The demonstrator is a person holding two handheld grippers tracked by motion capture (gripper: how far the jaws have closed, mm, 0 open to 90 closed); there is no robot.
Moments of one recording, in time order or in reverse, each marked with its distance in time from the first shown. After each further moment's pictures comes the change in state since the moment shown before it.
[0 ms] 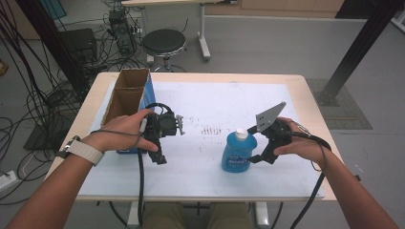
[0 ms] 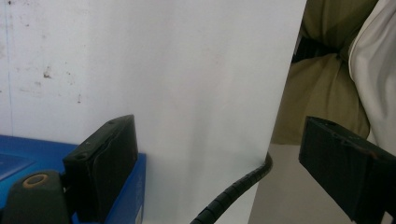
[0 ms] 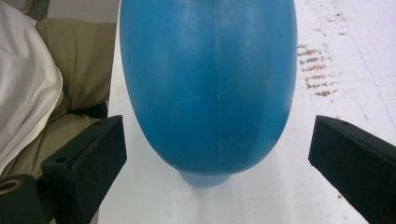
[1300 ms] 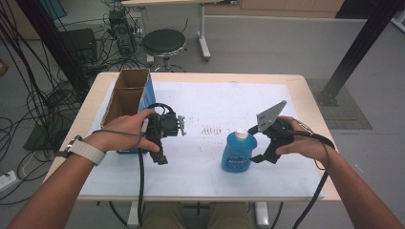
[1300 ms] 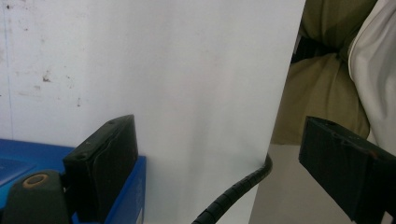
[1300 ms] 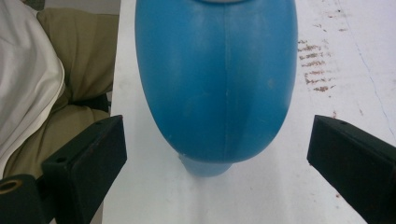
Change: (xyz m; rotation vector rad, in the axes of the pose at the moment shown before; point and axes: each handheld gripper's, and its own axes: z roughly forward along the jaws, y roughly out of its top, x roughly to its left) left arm -0.001 0.004 0.001 0.005 0.001 0.009; right arm 0.002 0.004 -0.007 0.037 -0.004 -0.018
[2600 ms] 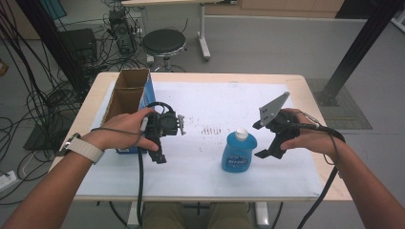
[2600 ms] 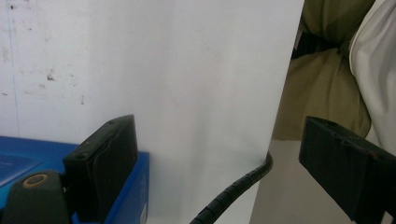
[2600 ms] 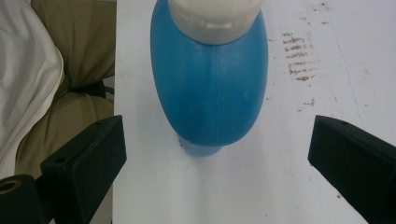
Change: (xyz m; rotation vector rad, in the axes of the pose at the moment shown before) left arm 0.000 0.001 -0.004 0.011 0.005 0.013; right arm 0.005 0.020 -0.026 0.090 -0.037 -0.001
